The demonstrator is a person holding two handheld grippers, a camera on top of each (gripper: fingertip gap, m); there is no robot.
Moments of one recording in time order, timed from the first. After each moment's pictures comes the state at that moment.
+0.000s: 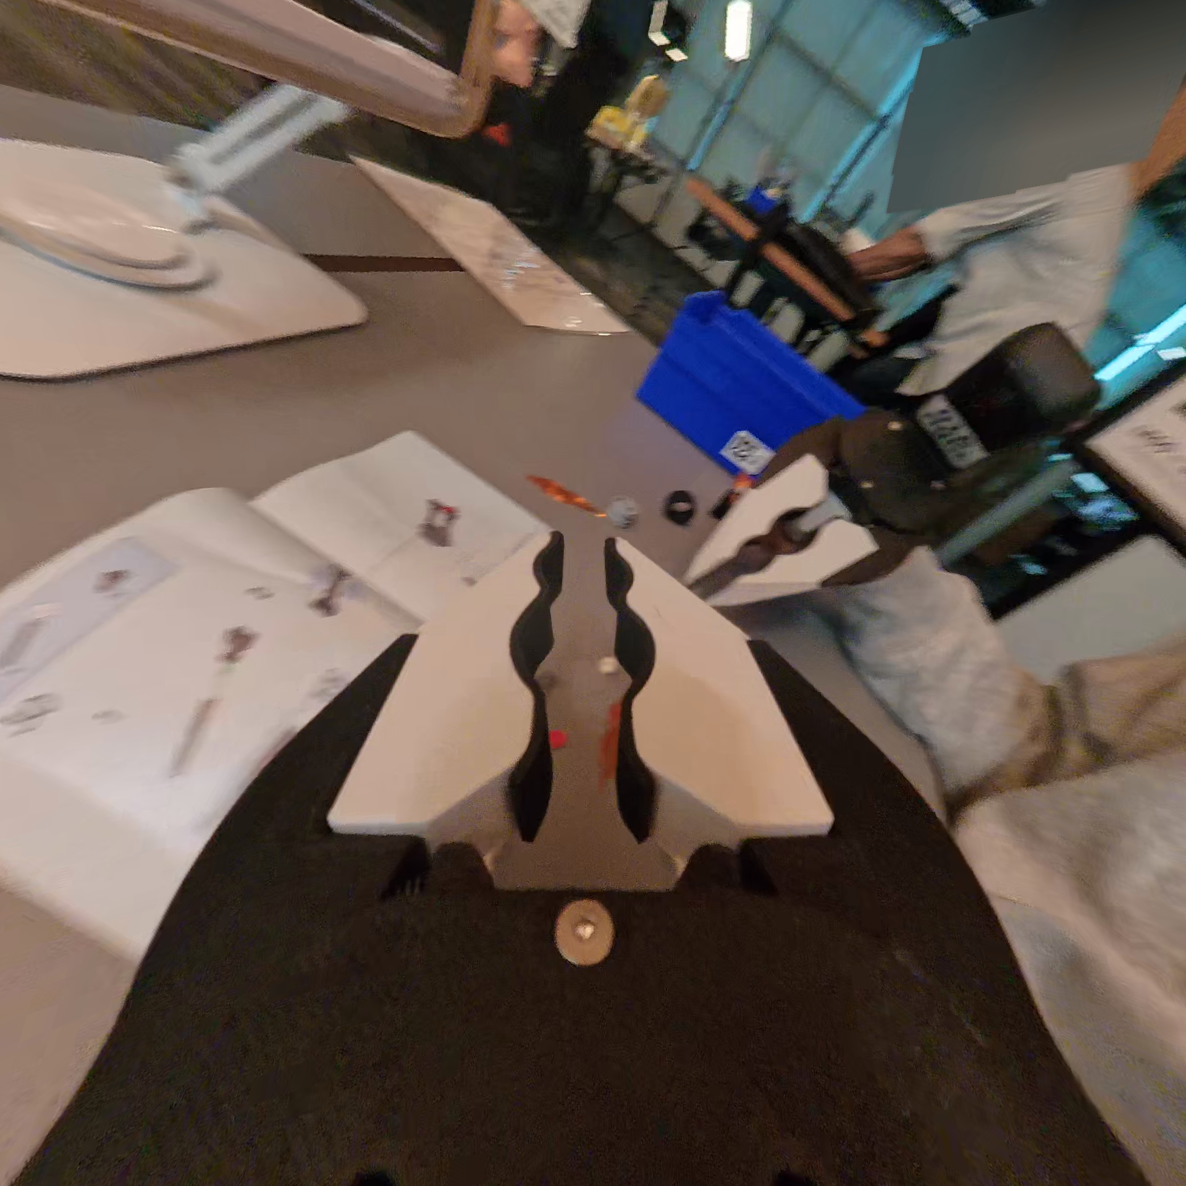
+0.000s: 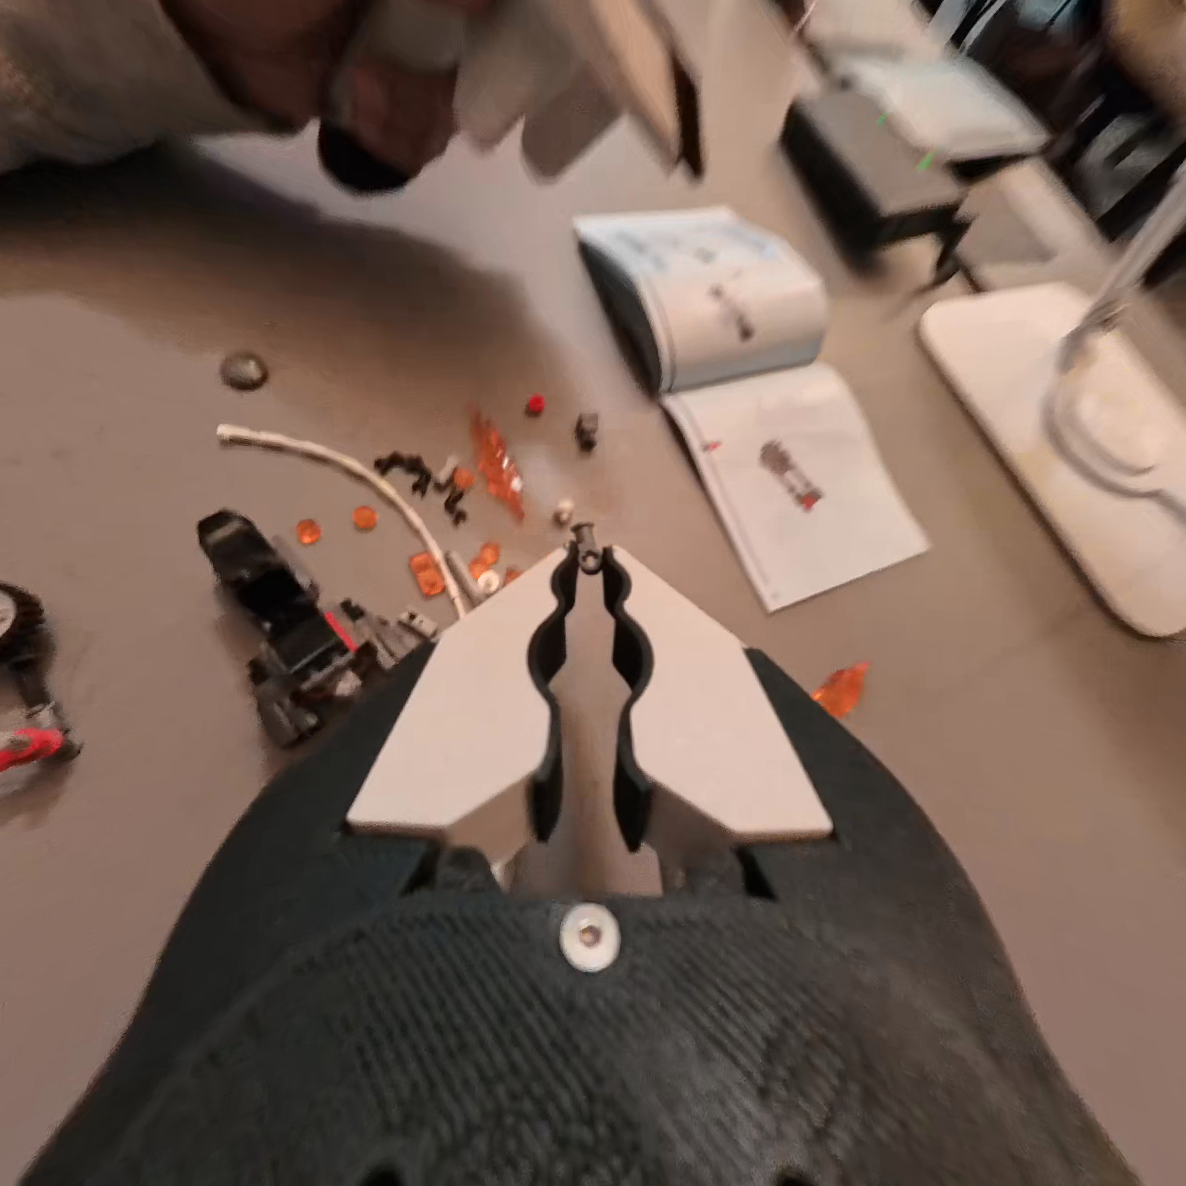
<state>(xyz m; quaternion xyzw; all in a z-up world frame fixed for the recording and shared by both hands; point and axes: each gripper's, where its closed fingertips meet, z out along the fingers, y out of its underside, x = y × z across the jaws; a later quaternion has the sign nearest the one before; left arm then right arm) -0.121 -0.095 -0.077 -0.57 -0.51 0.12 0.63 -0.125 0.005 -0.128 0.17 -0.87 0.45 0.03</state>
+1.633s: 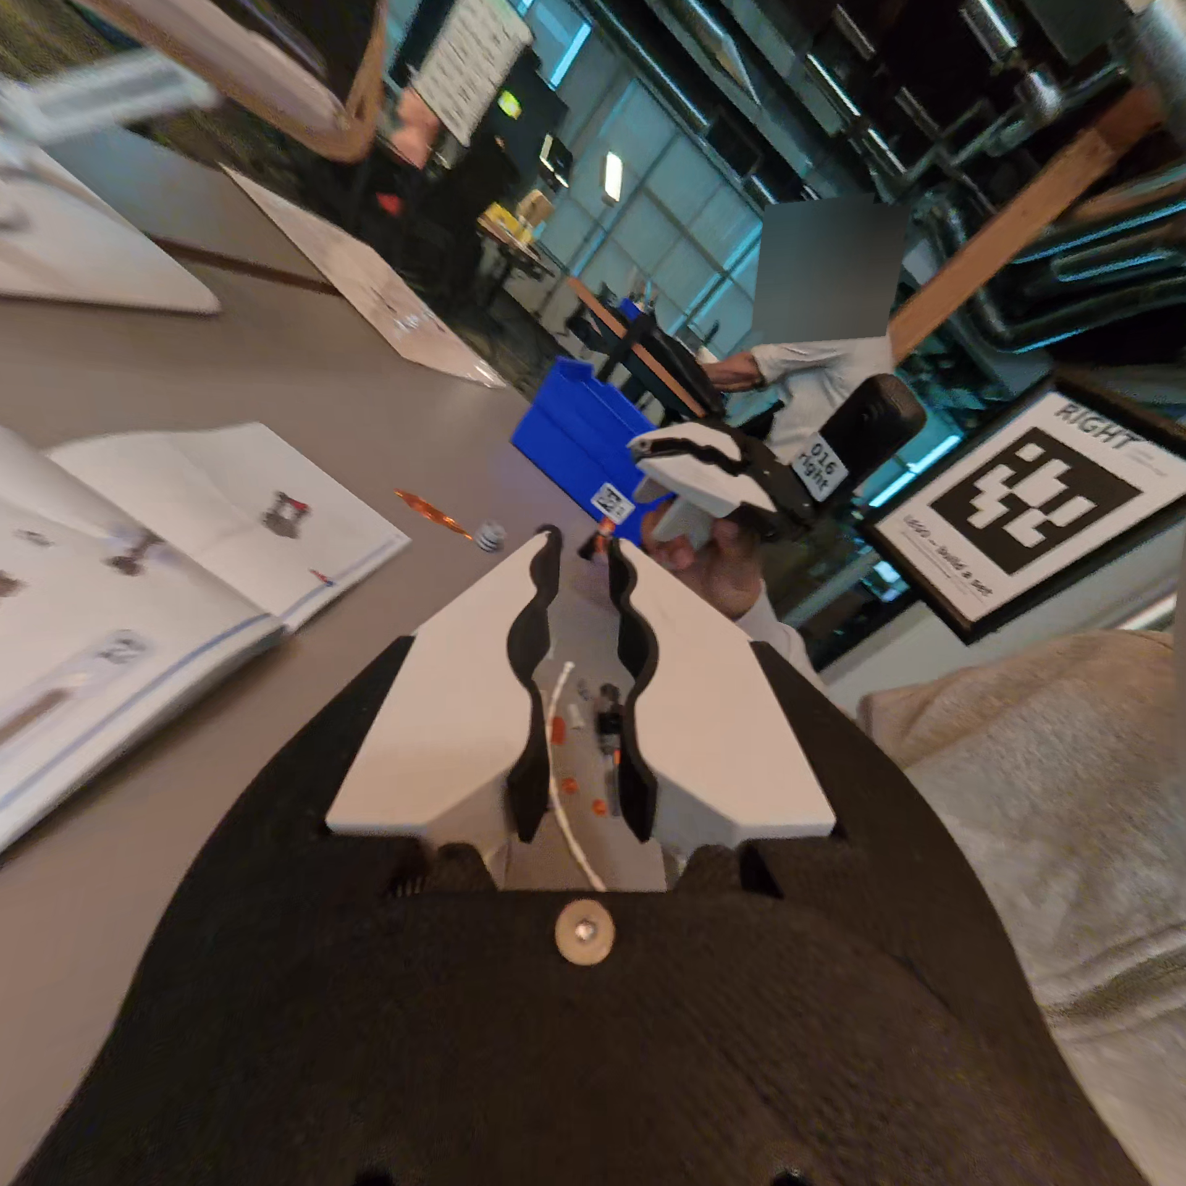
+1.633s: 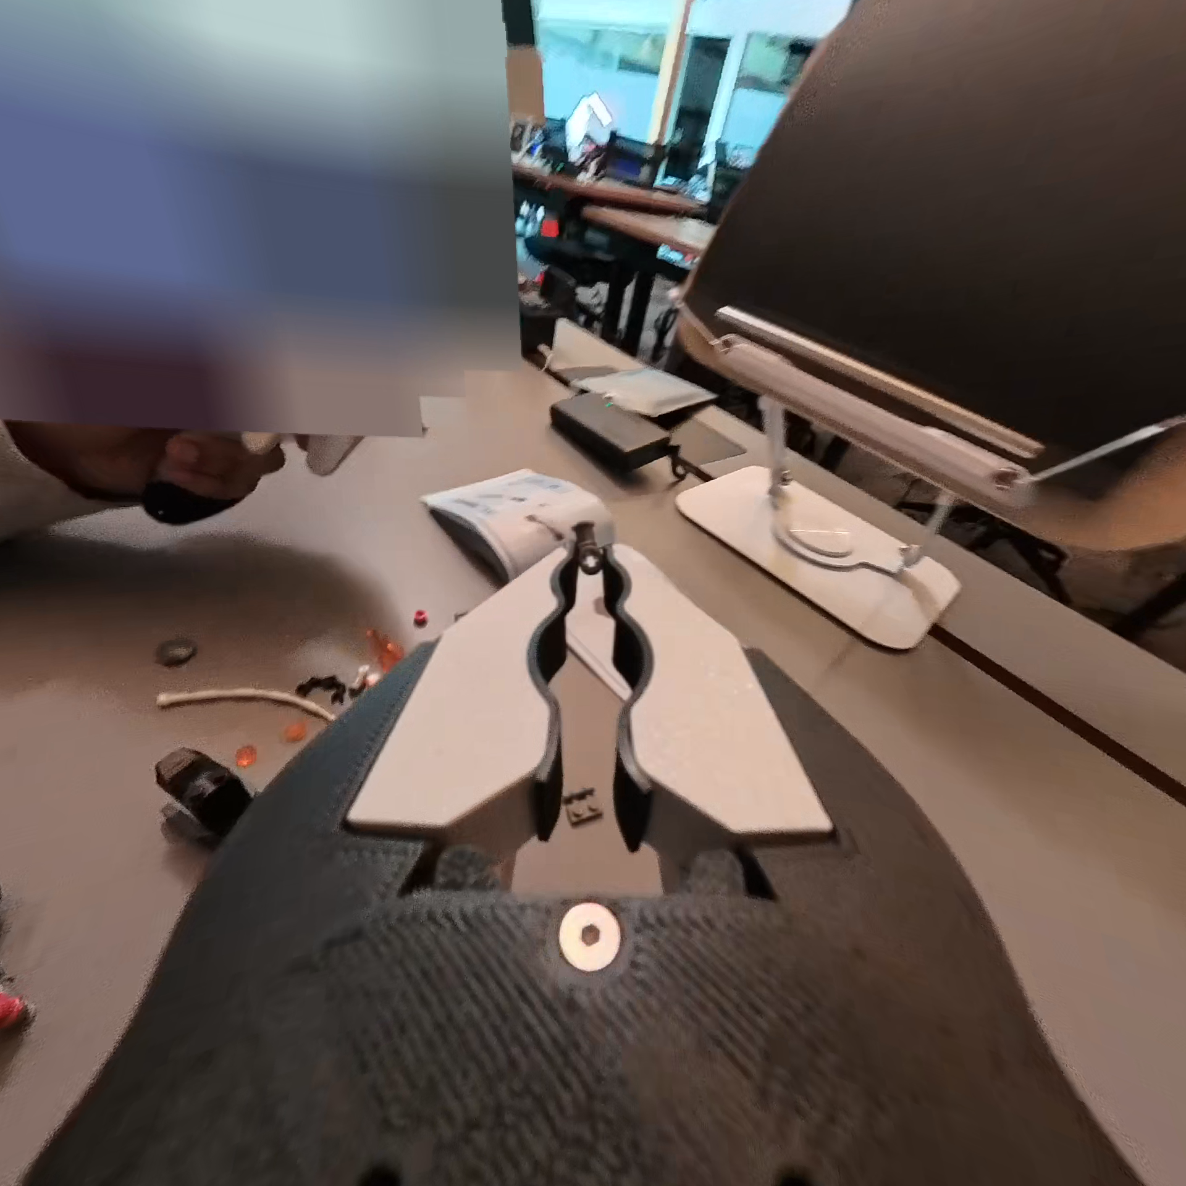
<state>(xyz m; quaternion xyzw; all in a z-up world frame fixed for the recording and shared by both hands) -0.088 -0.074 -0.052 -0.50 -0.49 0.05 0.72 -0.156 0.009 -0.037 0.04 -0.76 0.64 0.10</state>
